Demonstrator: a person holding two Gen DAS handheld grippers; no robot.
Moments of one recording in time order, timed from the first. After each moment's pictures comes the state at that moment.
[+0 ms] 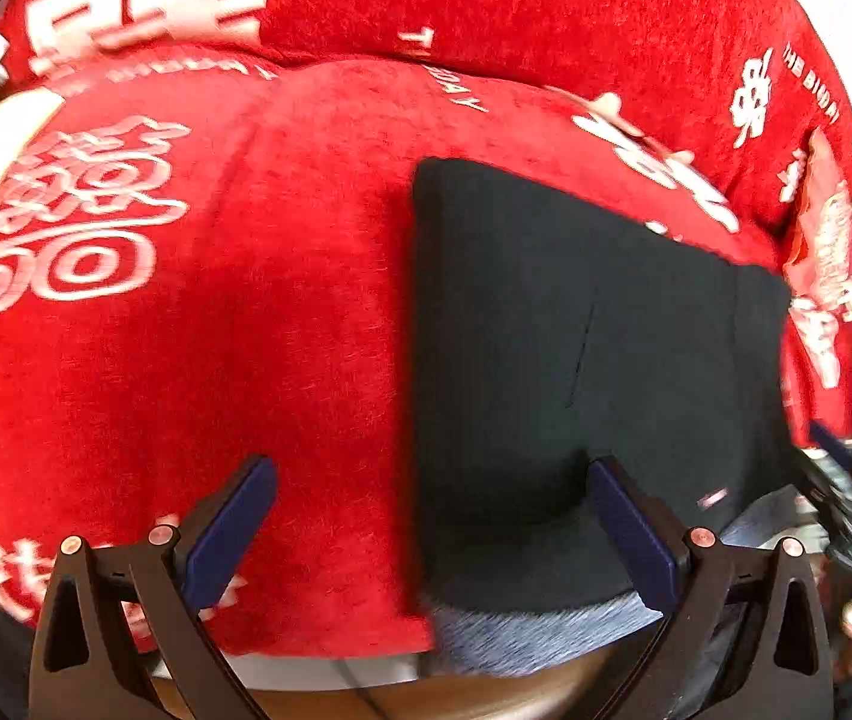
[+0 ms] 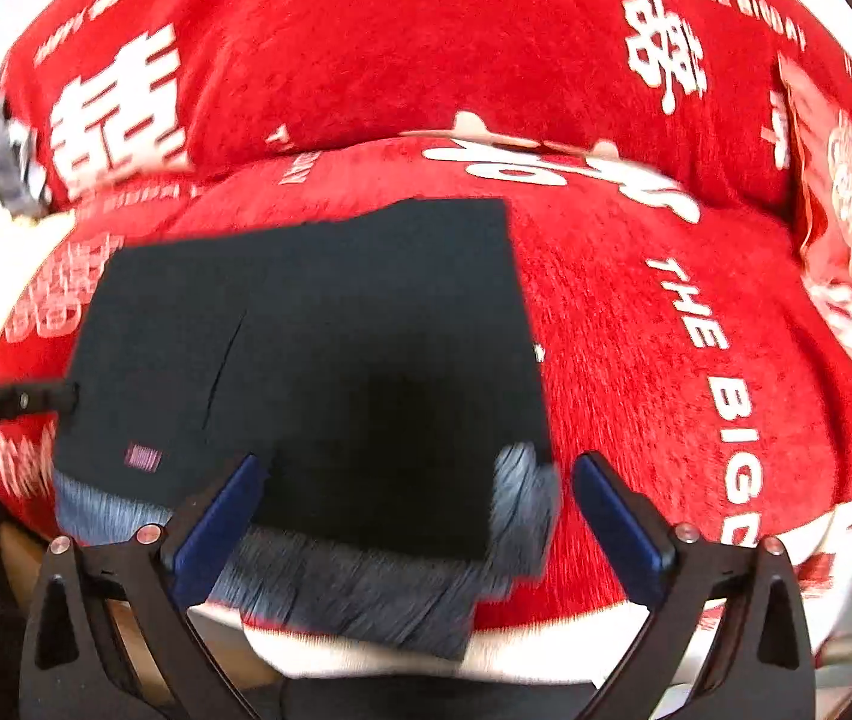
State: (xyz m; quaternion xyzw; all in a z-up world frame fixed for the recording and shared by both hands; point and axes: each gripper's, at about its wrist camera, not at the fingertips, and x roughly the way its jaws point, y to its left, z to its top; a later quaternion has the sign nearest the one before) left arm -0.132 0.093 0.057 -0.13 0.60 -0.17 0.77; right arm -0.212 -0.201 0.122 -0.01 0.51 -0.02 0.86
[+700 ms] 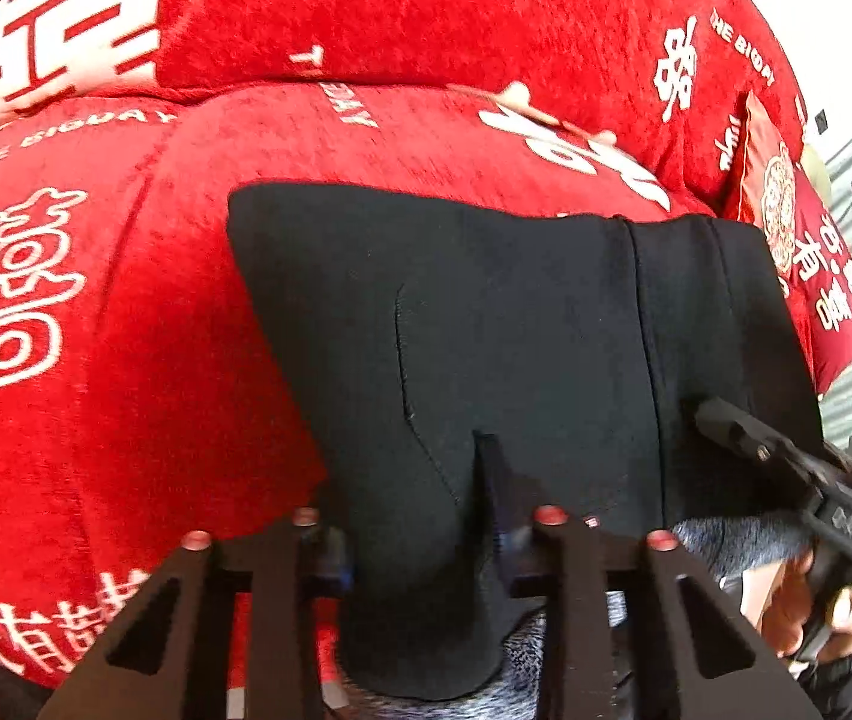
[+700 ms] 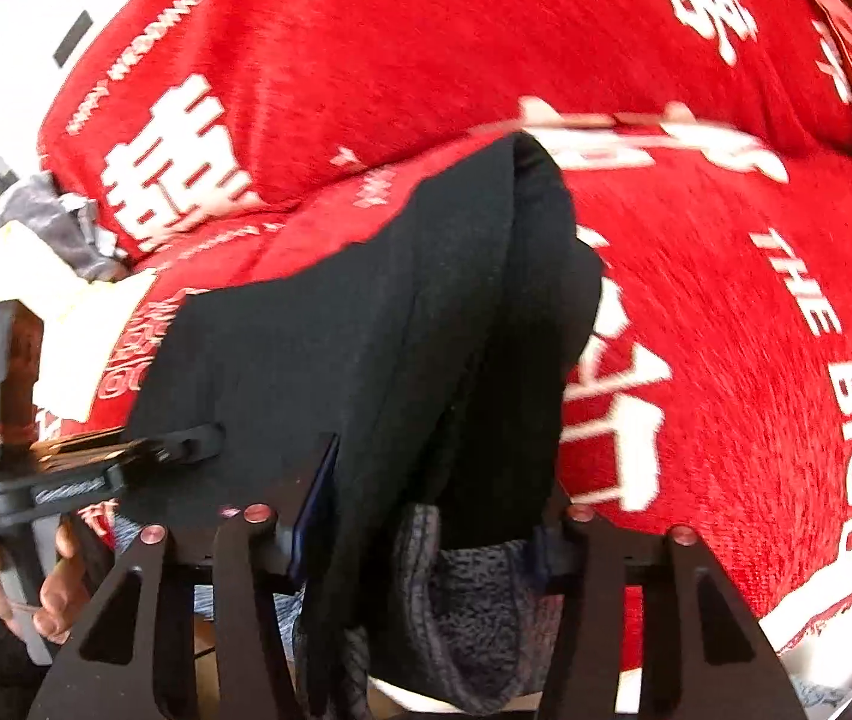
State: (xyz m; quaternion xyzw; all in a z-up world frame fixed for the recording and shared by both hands) left arm -0.119 0.057 0.093 -0.10 0.57 -0.23 0.78; right arm -0.193 -0.176 0.130 0.10 0.50 0.08 0.86
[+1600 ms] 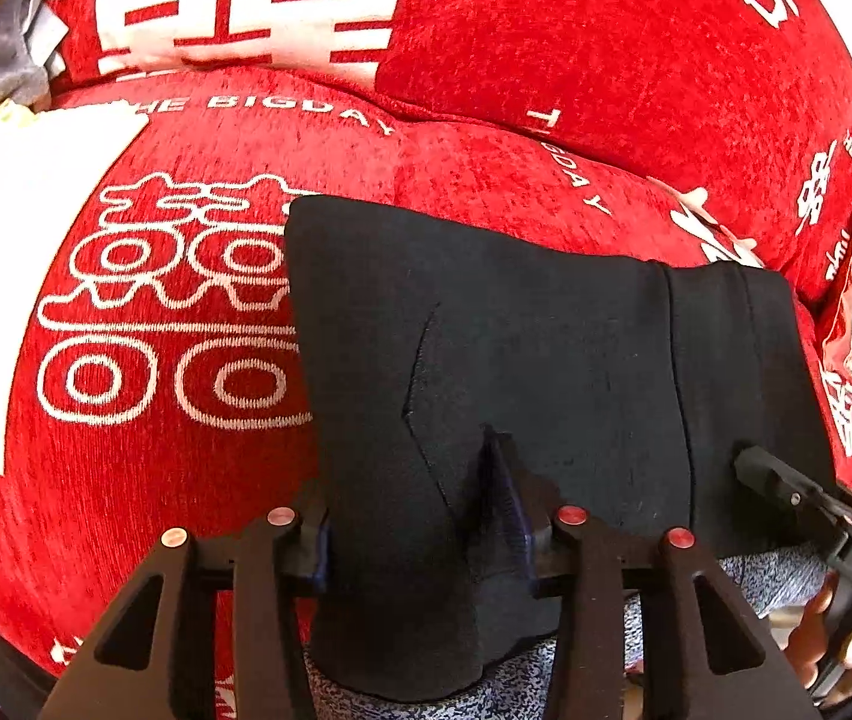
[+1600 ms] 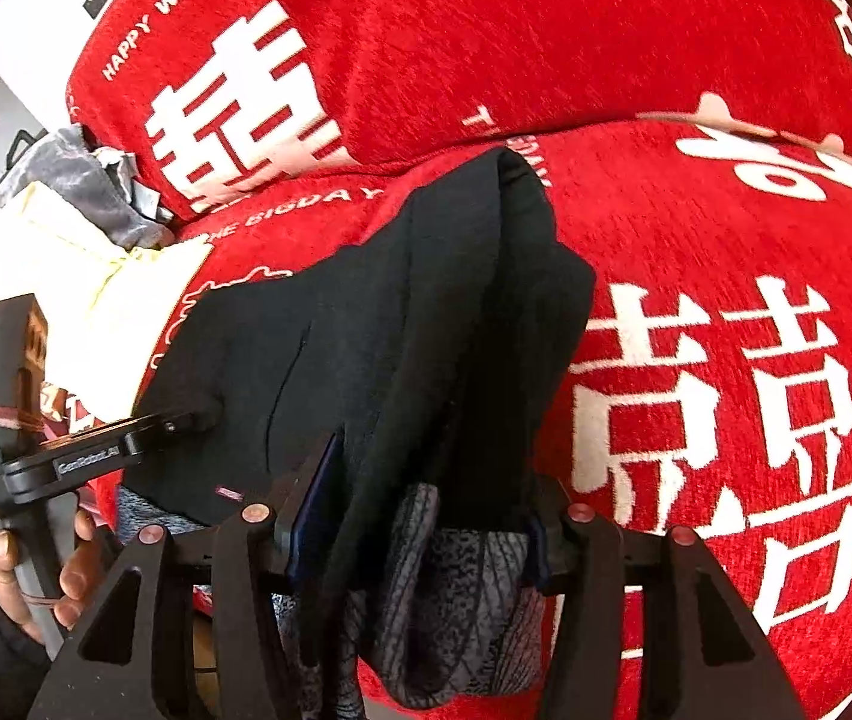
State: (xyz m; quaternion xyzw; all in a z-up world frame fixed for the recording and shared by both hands) left arm -0.068 0.195 0.069 -0.13 0.58 -0.11 0.80; right arm -0.089 -0.070 0.093 0.09 0.54 0.14 0.82
